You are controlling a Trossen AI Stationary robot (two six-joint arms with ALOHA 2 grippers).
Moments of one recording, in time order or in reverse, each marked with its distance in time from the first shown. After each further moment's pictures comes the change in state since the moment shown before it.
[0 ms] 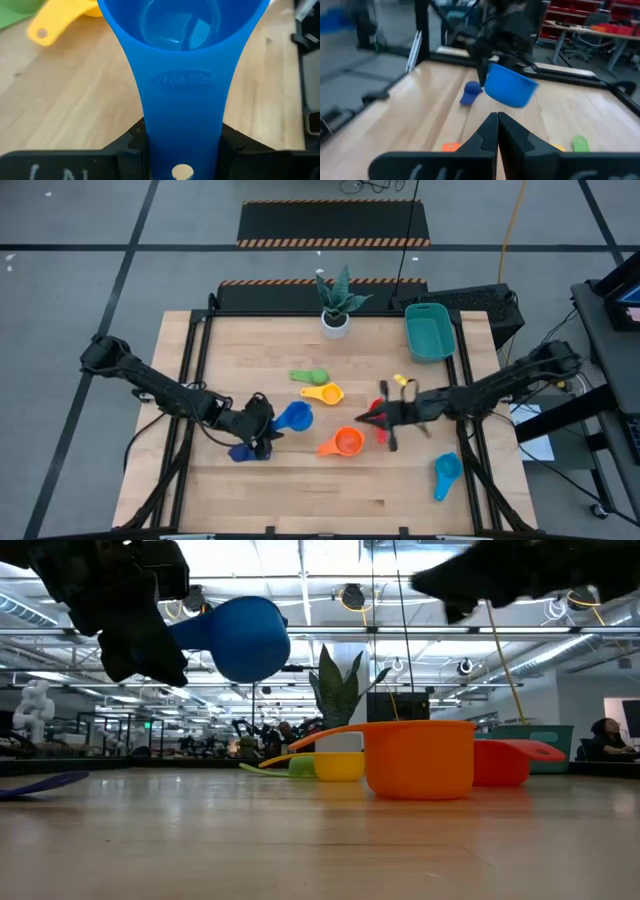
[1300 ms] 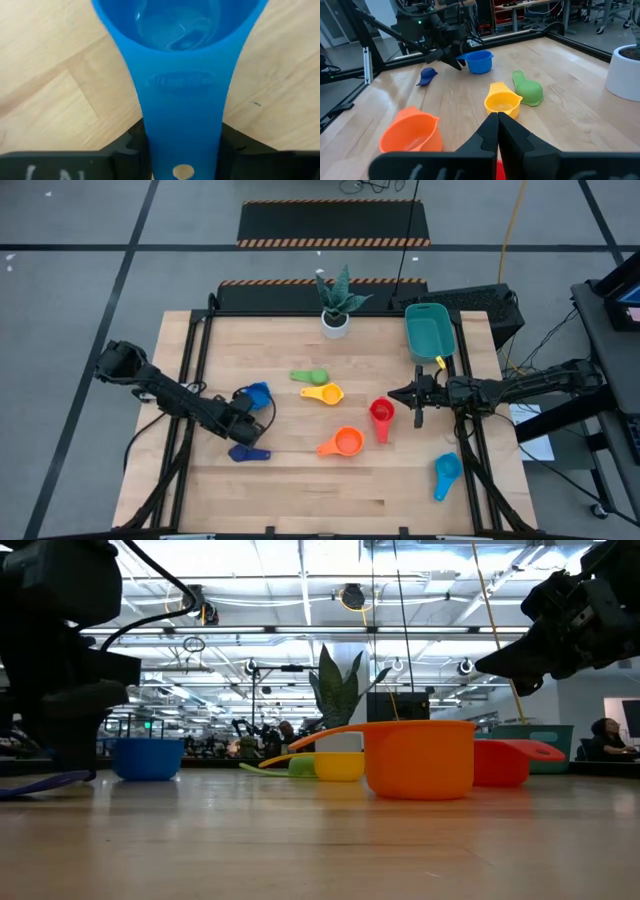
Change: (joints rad) left arm -0.023 0.183 -0.003 -0.618 -0.121 -0.625; right arm -0.195 -0.721 -0.440 -0.267 0.025 0.293
